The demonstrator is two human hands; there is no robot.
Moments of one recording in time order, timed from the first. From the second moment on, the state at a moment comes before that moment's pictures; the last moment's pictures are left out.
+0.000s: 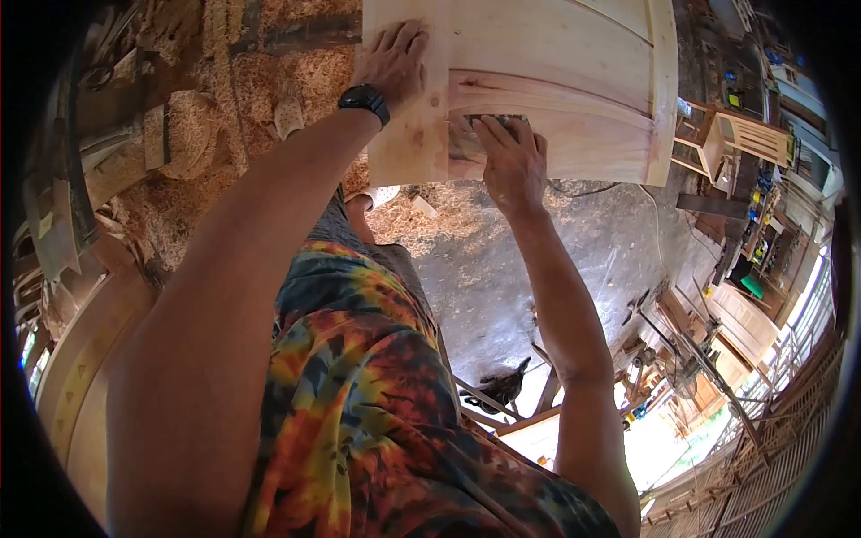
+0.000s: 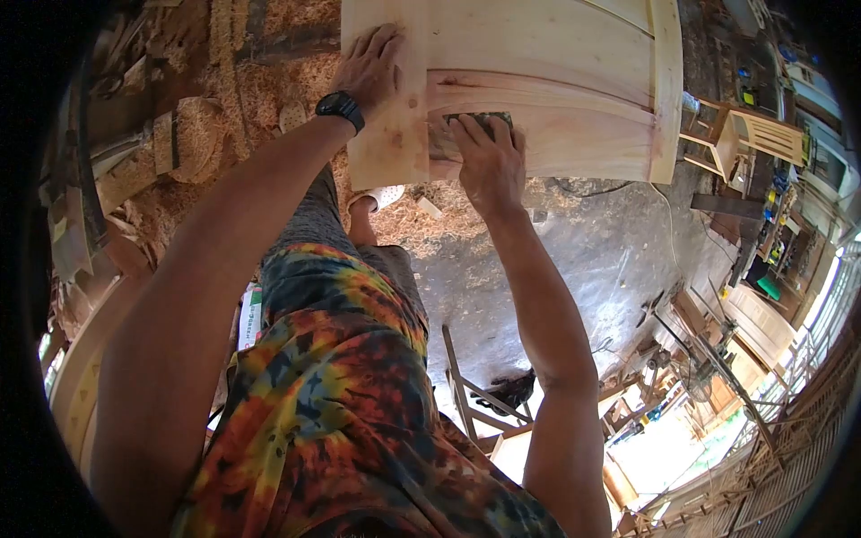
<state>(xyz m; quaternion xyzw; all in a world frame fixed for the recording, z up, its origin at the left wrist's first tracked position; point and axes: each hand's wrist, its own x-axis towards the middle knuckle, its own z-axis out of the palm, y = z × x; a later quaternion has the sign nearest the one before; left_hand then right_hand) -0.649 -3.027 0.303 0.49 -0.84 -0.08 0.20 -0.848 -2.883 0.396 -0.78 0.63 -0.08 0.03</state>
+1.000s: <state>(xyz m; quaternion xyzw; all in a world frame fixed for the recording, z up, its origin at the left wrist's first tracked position) -0.641 -3.036 0.284 0.44 -0.86 -0.10 0.23 -0.861 -2.933 0.438 -0.76 0.61 0.12 0.17</state>
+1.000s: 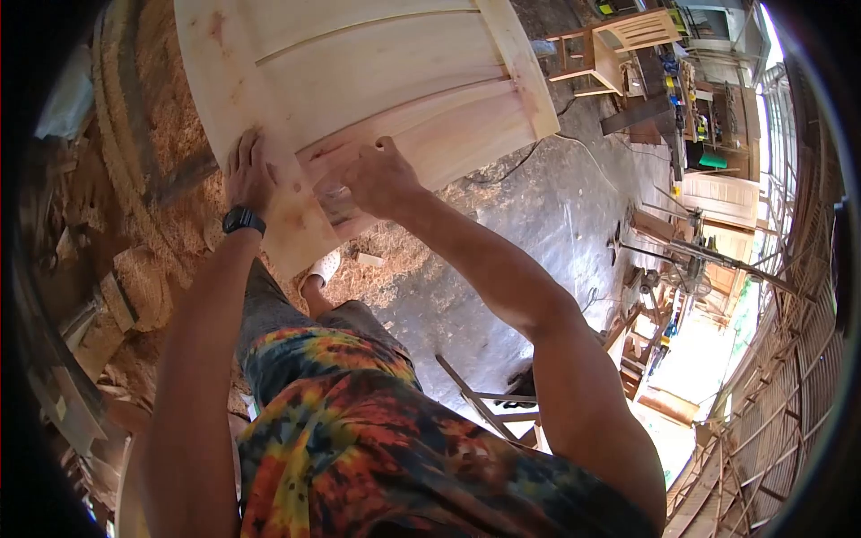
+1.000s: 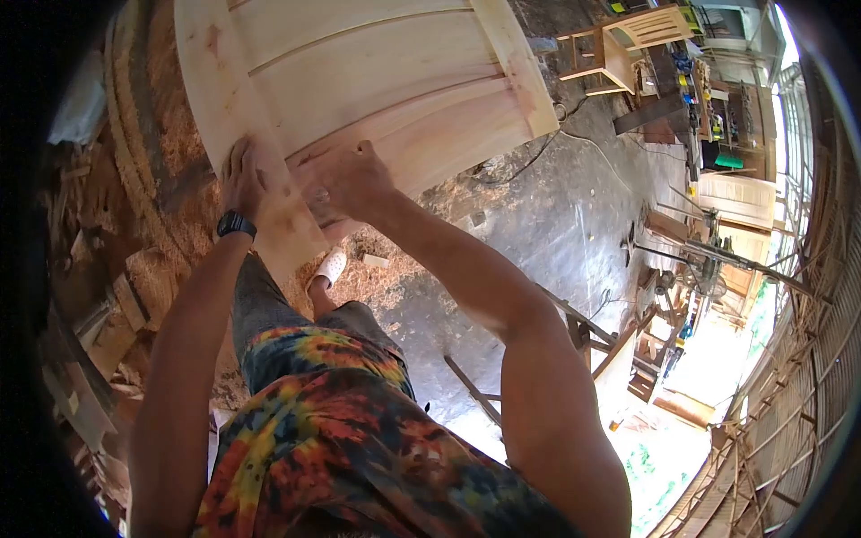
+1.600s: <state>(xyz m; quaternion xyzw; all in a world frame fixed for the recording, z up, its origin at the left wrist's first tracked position) -0.638 -3.034 0.289 0.47 -0.87 -0.09 0.14 -0.980 -2.861 0.436 -0.51 0.84 -0.15 0.14</state>
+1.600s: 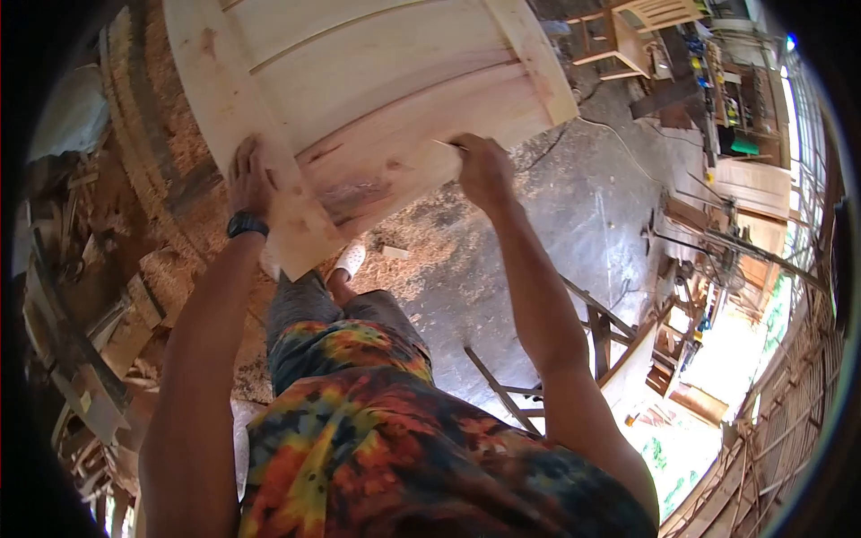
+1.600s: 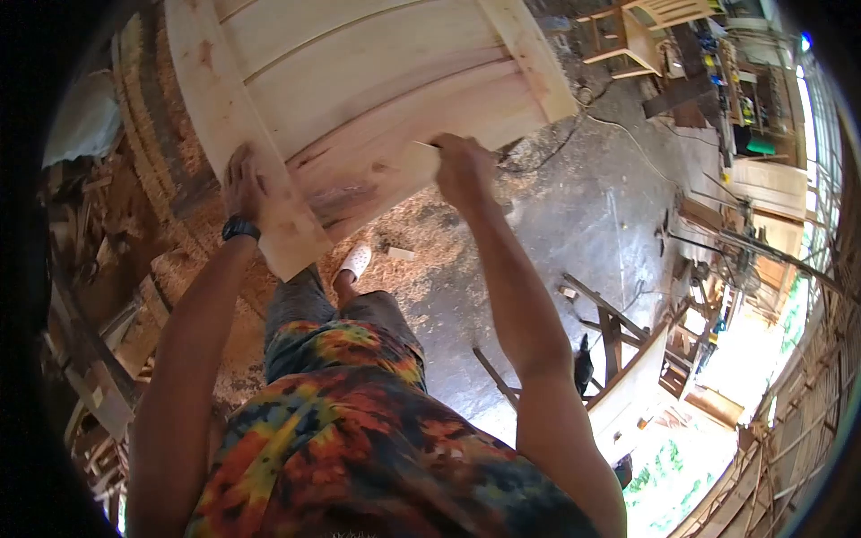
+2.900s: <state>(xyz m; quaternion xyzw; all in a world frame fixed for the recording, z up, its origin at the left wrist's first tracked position) -0.635 -3.035 0.296 0.41 -0.89 -0.10 0.18 -1.371 -2.835 0.360 -0.41 0.91 0.07 0.04</state>
